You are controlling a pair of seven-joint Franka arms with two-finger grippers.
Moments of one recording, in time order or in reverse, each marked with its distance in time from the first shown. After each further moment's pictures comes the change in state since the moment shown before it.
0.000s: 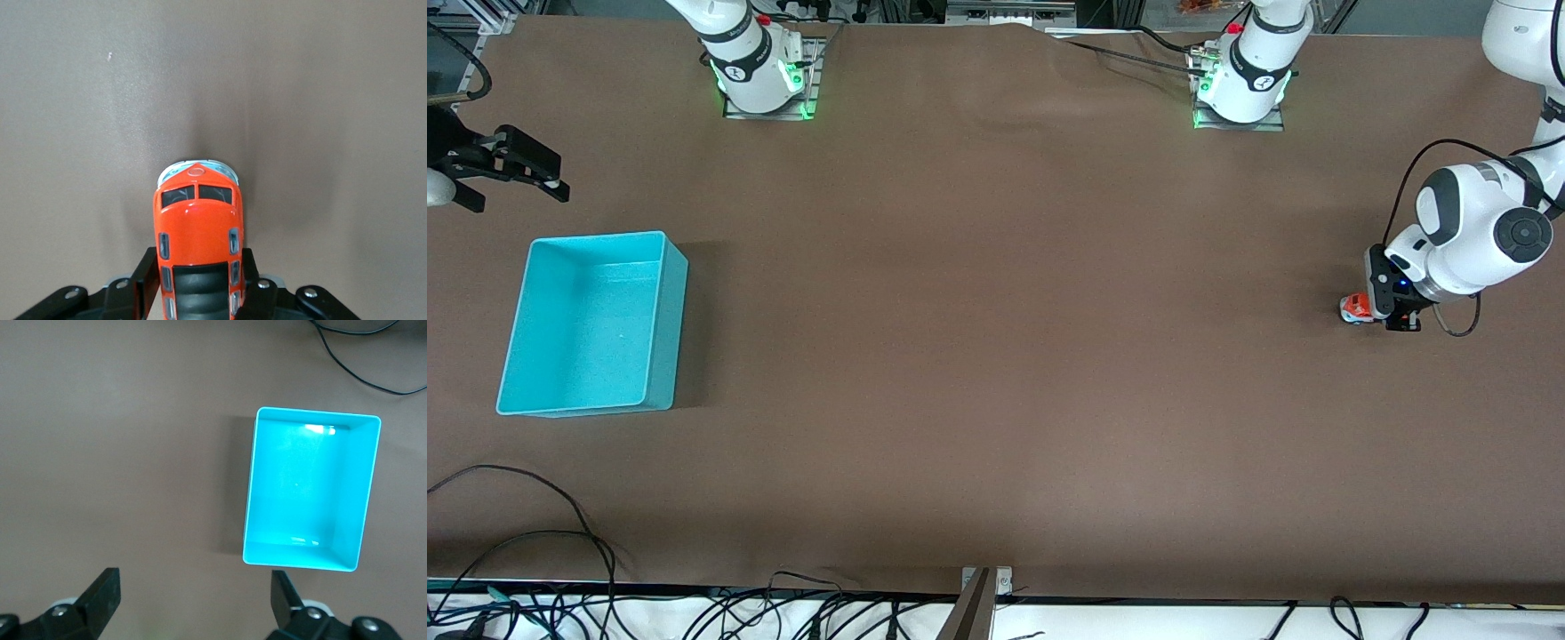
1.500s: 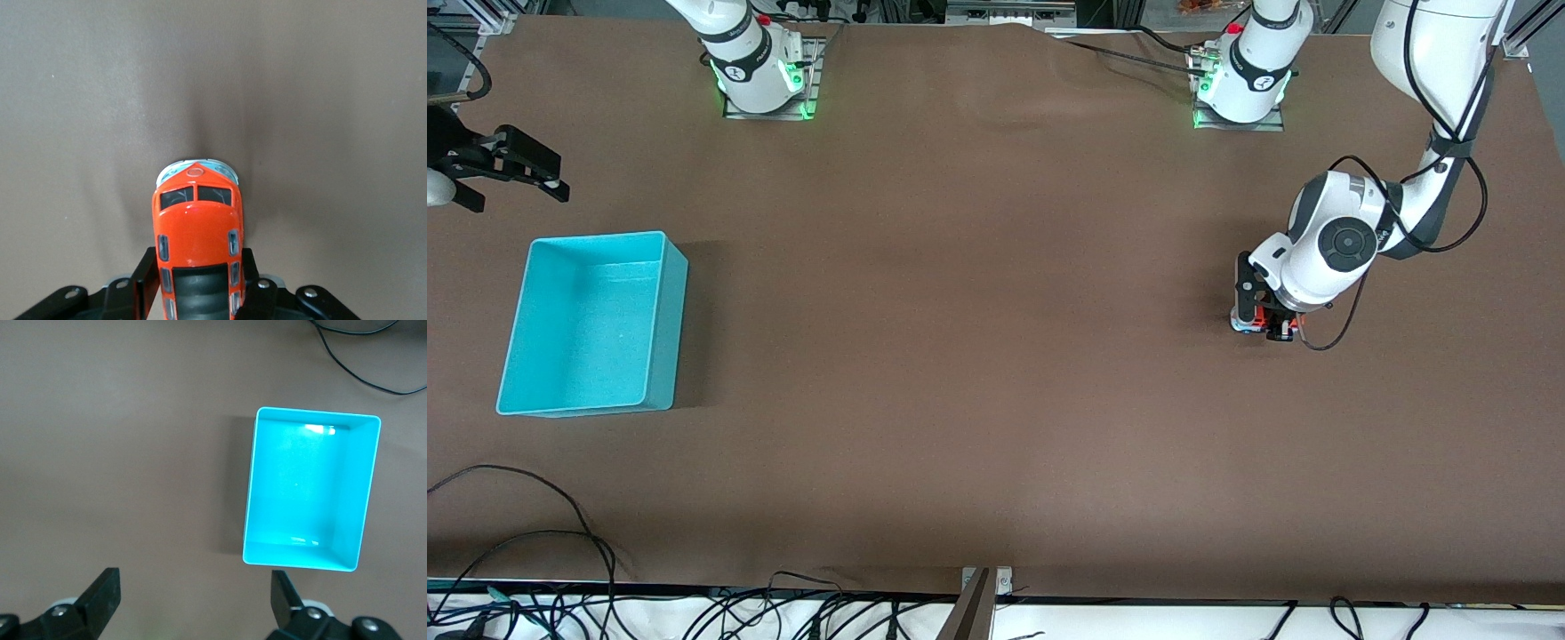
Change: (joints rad) left arm -0.414 -0.017 -0.003 -0.021 0.000 -0.035 -0.370; right arm 0.000 0.000 0.000 0.000 0.000 0.000 0.000
